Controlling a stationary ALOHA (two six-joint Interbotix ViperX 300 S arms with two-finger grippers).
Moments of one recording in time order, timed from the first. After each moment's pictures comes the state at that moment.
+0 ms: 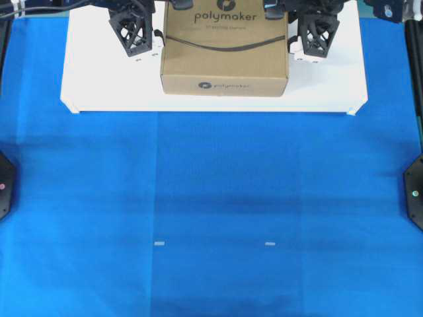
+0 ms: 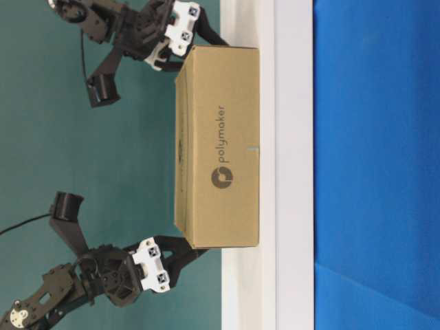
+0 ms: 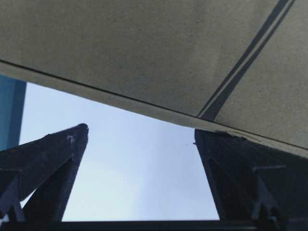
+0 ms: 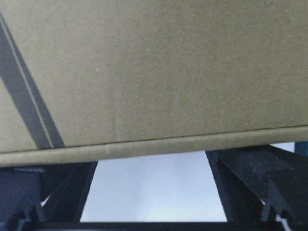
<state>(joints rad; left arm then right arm) 0.62 0.09 0.25 0.06 0.64 0.41 -0.77 0.12 0.35 0.17 0.66 -0.87</state>
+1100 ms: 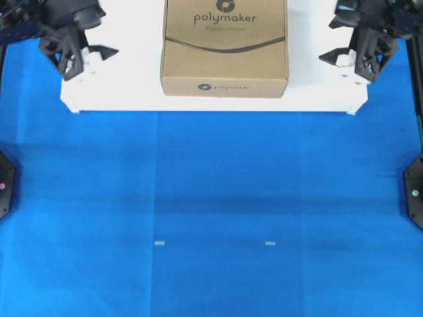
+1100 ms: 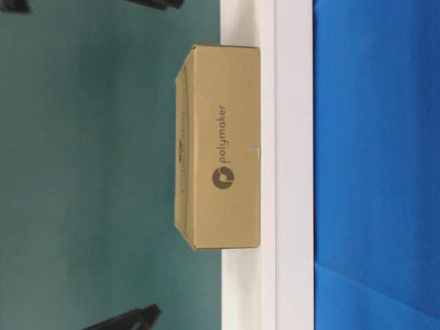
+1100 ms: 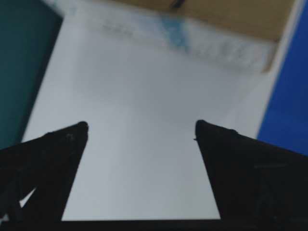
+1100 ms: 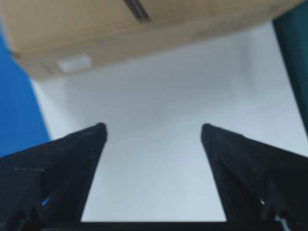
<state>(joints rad) 0.60 -0.45 0.70 0.05 0.37 0.34 -0.73 -0.43 0.73 0.21 0.52 -0.61</state>
